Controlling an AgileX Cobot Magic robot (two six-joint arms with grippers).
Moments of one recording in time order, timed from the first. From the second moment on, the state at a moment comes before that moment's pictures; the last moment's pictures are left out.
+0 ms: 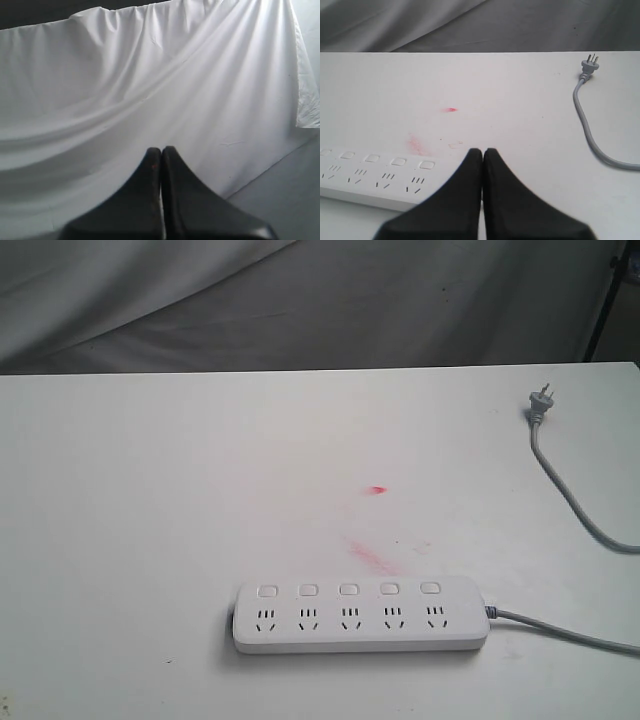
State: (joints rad) left arm 0.21 0.47 -0.75 -1.11 0.21 1.25; right arm -0.03 0.01 0.00 0.13 0.35 -0.02
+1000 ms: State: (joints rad) left arm 0.21 0.03 -0.34 -1.11 0.18 1.11; right arm -0.03 0.01 0.00 0.13 0.35 -0.02
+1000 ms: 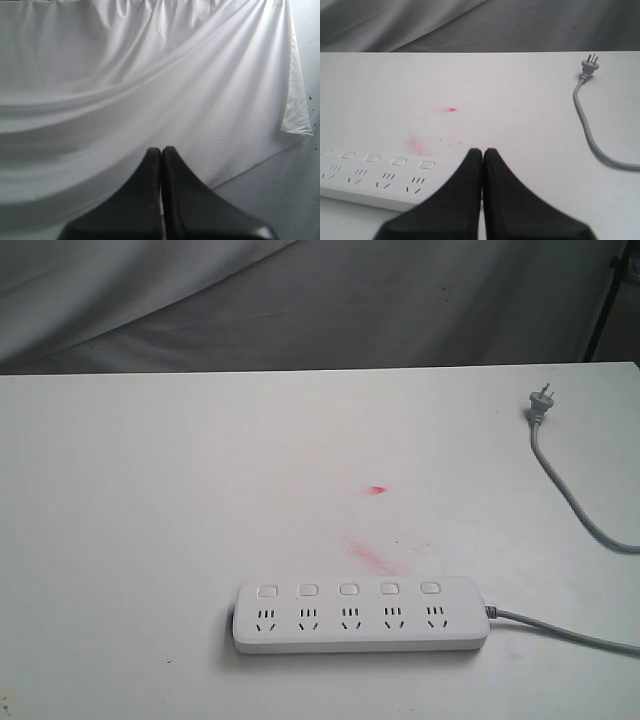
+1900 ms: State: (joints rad) left arm 0.21 0.00 -0.22 -0.14 0.22 0.01; right arm -0.03 0.01 0.00 0.13 0.35 -0.02
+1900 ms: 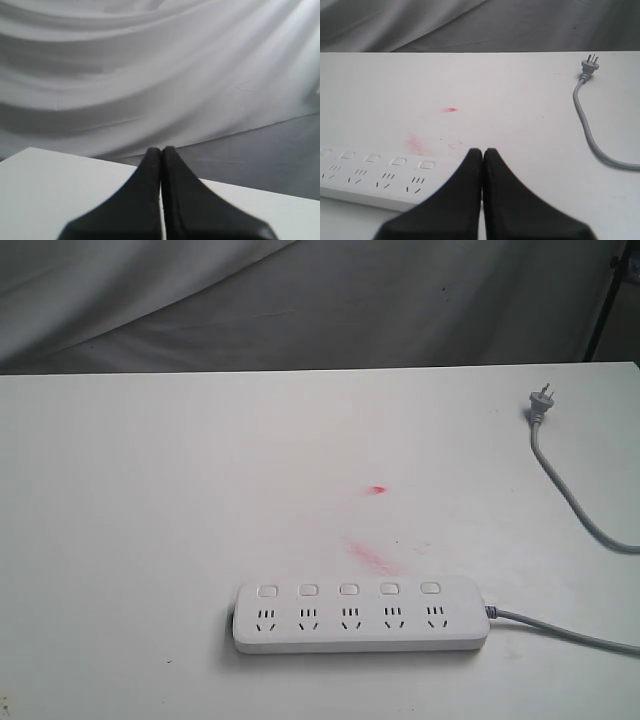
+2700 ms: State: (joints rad) left arm 0.21 0.00 -0.02 -0.14 0.24 0.00; right arm -0.03 0.01 0.00 0.13 0.35 -0.02
